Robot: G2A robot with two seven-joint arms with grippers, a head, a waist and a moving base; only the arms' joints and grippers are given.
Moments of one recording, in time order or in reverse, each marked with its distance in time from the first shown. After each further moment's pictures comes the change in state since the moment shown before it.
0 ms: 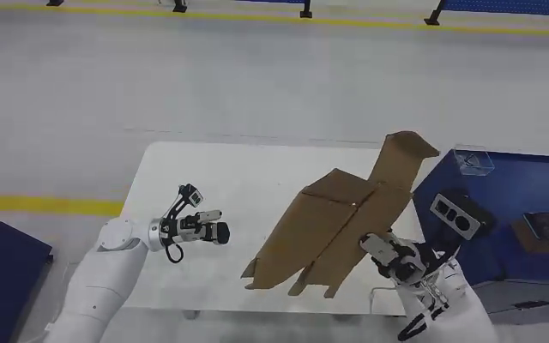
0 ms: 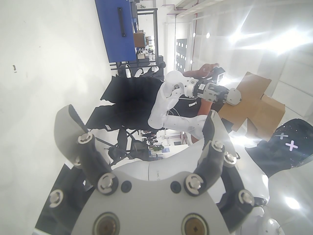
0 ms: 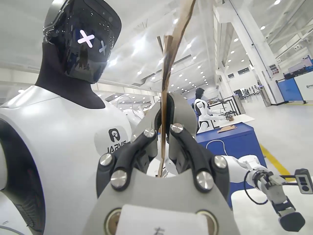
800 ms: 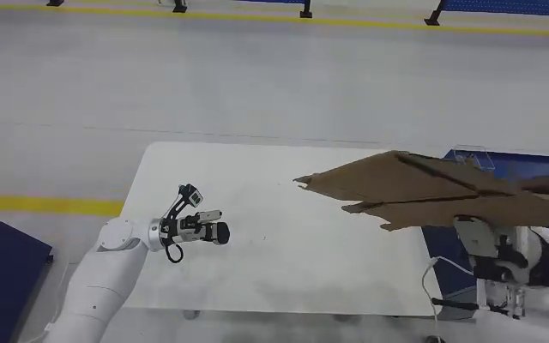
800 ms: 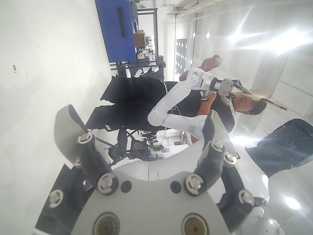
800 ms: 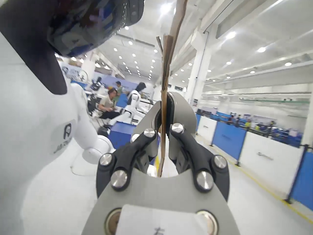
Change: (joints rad) left arm 0.000 0.000 0.000 0.000 0.000 0.000 0.000; right arm 0.111 -0.044 0.402 -0.243 -0.776 -0.073 -0.421
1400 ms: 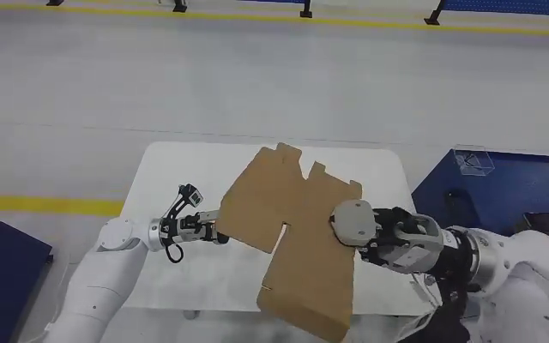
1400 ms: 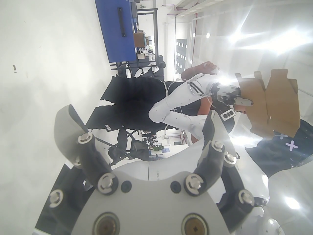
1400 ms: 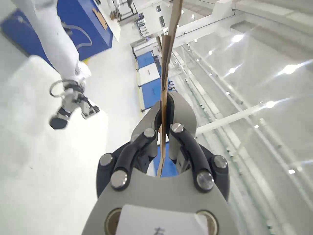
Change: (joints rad) left arm 0.000 0.000 0.000 0.000 0.000 0.000 0.000; right arm -0.016 0.108 -0.170 -0.072 -1.862 0.268 -1.043
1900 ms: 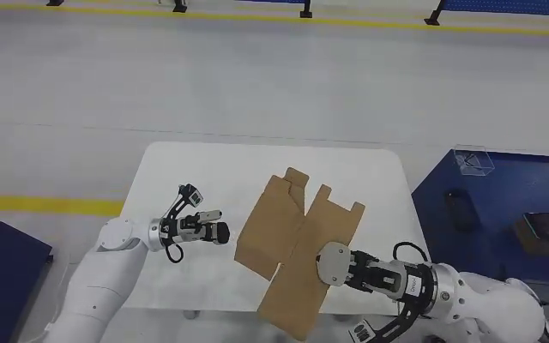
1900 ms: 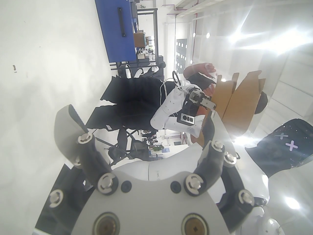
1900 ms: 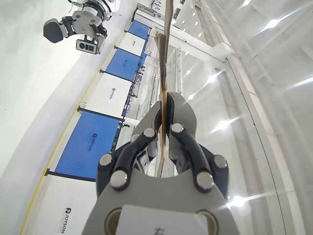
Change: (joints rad) left arm 0.000 0.000 0.000 0.000 0.000 0.000 0.000; right arm -0.282 0.036 0.019 0.000 -0.576 0.656 -0.237
